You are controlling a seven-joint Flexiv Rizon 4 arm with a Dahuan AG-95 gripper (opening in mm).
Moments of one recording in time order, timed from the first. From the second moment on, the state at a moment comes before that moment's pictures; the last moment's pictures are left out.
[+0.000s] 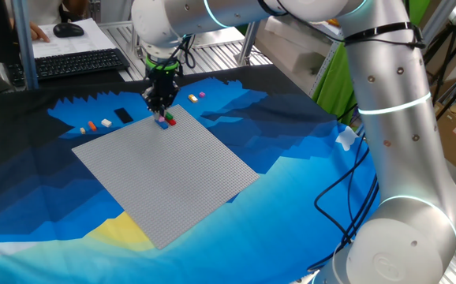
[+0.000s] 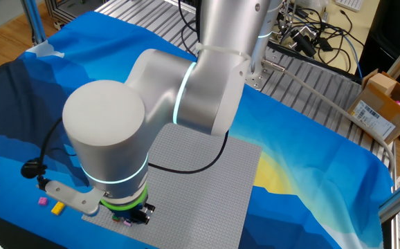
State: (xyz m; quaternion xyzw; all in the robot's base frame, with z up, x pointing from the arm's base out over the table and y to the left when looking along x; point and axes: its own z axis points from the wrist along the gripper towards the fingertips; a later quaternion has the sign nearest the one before) arm 0.713 0.016 0.021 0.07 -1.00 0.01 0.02
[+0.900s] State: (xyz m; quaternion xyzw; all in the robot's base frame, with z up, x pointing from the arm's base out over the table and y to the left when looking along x) arm 0.712 0.015 0.019 0.07 -1.00 0.02 0.02
